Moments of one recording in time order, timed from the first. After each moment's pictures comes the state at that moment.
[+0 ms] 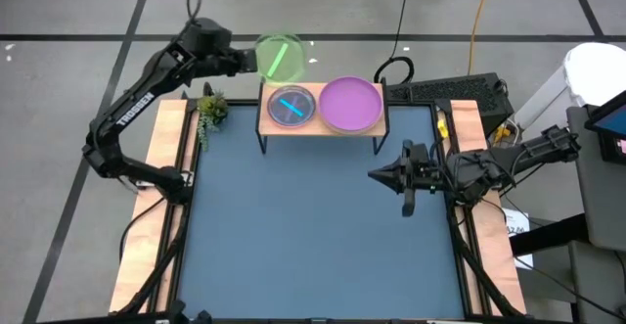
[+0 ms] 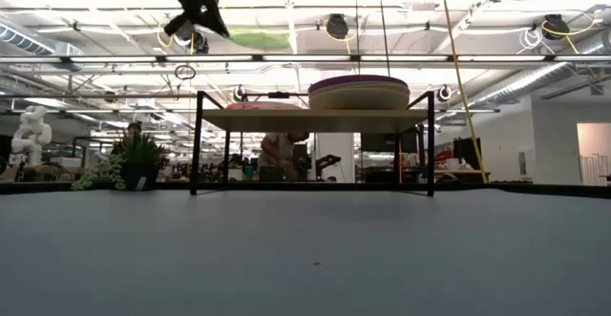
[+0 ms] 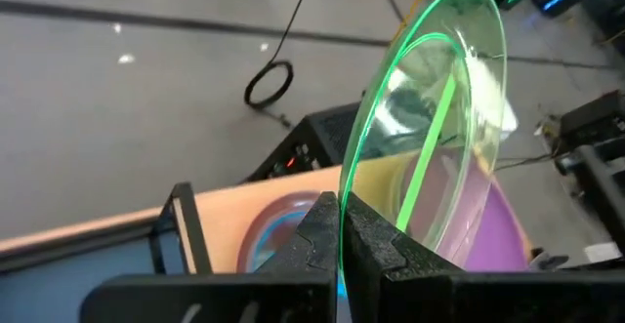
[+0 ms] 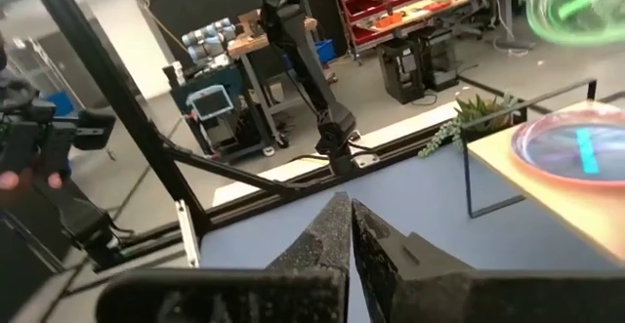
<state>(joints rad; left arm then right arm) 0.84 1.35 1.55 -0.76 0.08 -0.58 0.35 0.93 0.94 -0.15 0.44 0.44</state>
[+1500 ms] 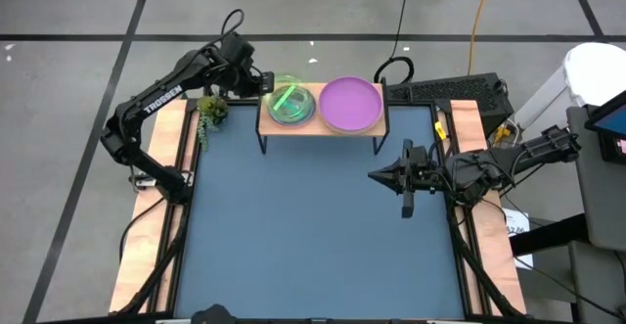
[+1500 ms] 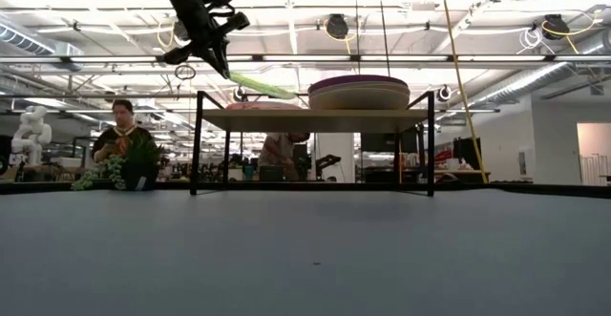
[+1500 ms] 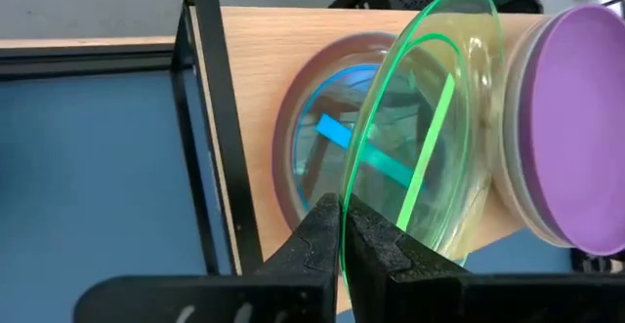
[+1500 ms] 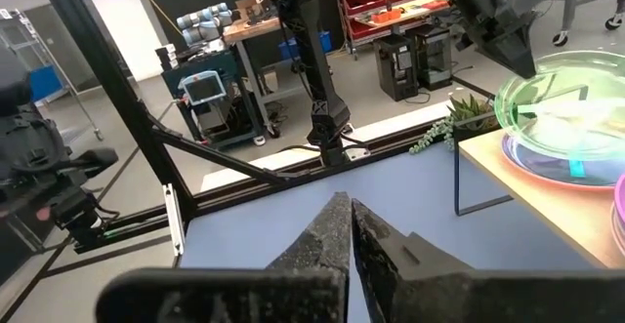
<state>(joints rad) 0.78 1.52 1.54 -1.00 0.15 -0.71 0.35 0.93 0.94 -0.18 0.44 0.38</state>
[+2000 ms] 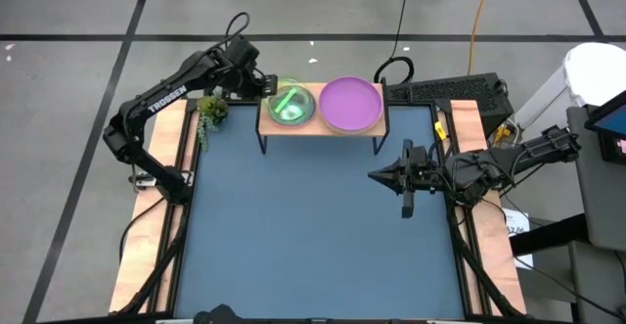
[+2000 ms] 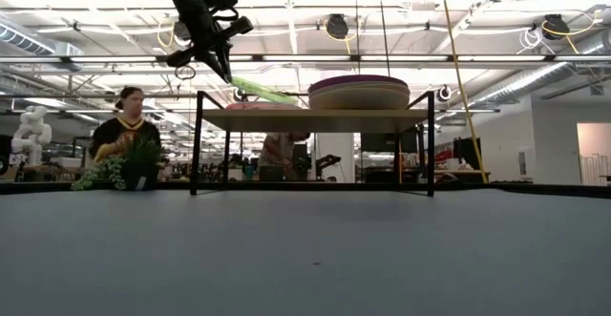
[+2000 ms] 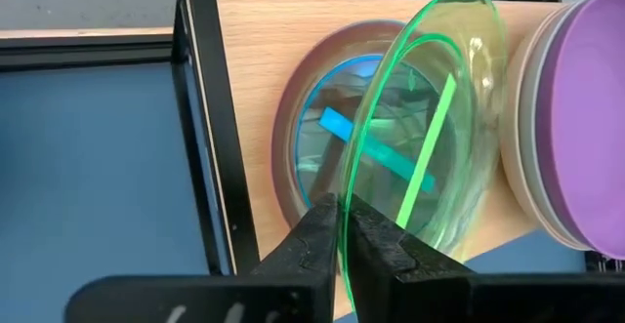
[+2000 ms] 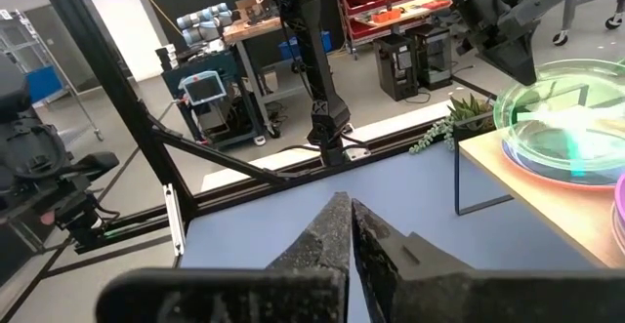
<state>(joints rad) 0.76 1.55 1.54 -1.00 0.13 -0.73 0.35 0.93 0.94 -0.18 0.44 0.38</state>
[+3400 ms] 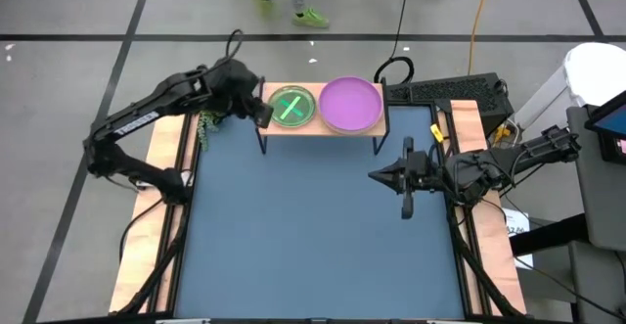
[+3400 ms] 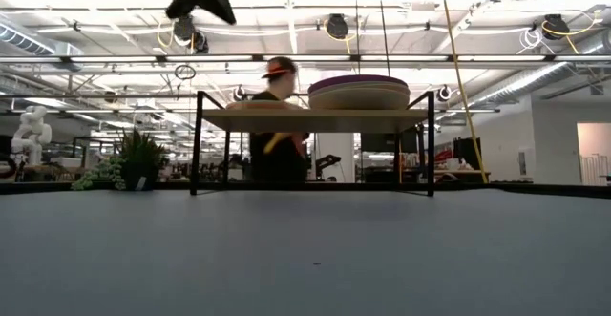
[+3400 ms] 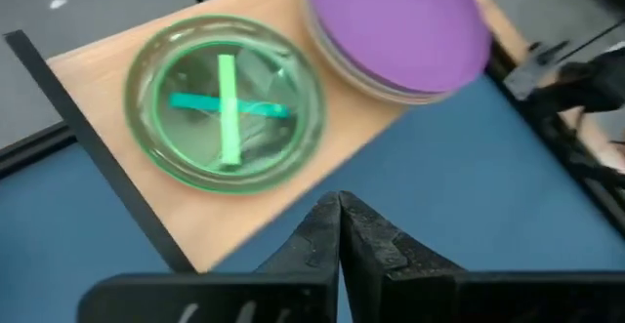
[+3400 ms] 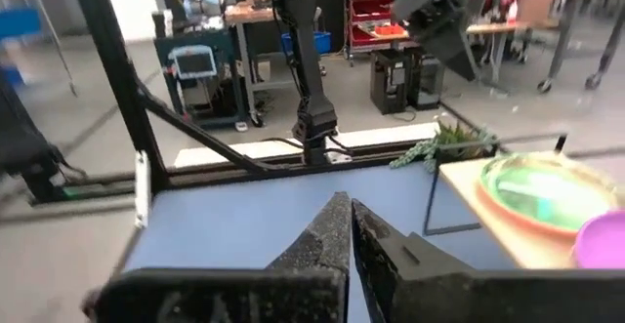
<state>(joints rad) 0.45 1.34 1.54 -0.99 0.00 -0.51 0.35 0.93 0.94 -0.18 0.44 0.20</state>
